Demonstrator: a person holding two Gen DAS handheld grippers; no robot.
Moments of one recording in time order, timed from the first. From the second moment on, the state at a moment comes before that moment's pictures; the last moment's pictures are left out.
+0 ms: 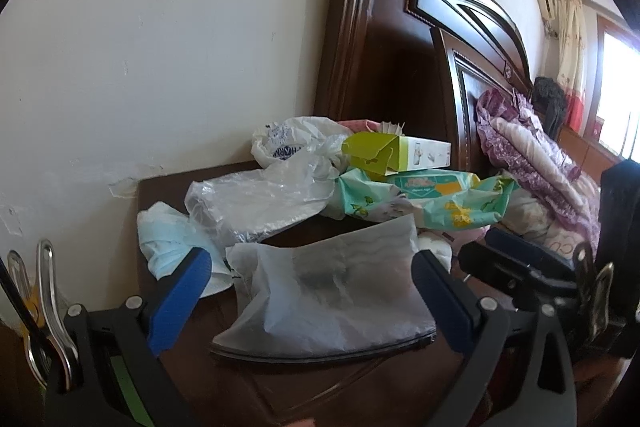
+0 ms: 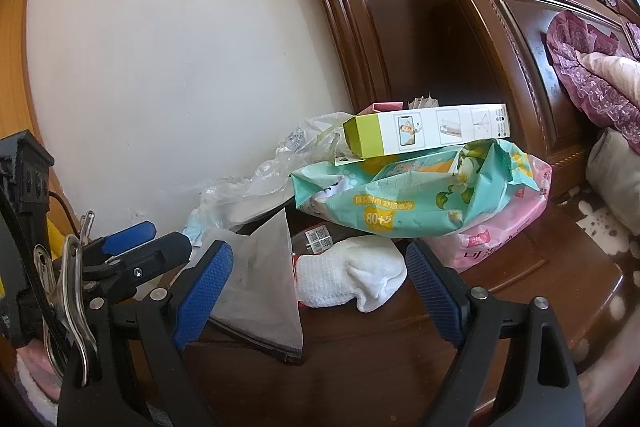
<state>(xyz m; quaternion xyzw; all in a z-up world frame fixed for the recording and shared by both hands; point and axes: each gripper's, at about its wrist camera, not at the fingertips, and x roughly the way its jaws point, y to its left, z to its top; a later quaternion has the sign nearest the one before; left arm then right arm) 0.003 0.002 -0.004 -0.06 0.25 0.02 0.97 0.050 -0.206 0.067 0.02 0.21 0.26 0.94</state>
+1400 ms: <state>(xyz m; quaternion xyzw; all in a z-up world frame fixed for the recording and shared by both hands) 0.134 -0.089 0.058 0.23 0.23 -0.02 0.95 0.182 -0.376 0.141 0.45 0.36 0.30 0.76</state>
